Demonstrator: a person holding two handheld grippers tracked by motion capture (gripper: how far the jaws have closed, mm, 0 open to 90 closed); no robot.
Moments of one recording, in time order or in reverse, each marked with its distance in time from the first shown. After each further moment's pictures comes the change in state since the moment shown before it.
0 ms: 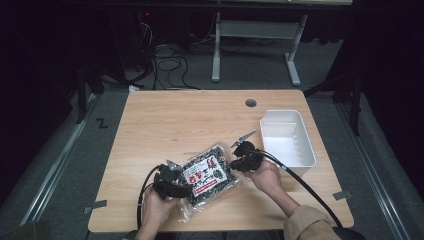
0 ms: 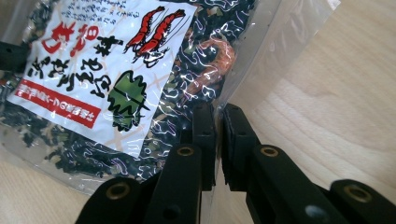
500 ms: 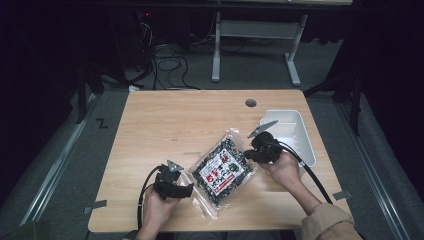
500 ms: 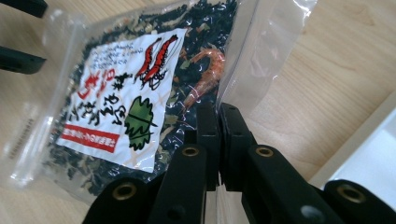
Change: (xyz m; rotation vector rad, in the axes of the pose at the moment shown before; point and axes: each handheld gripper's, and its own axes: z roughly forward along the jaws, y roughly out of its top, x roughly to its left) left arm 0.000 -0.001 0.000 -0.015 -0.008 0.001; right arm -0.018 -0.003 -0.062 -0.079 -0.057 -0.040
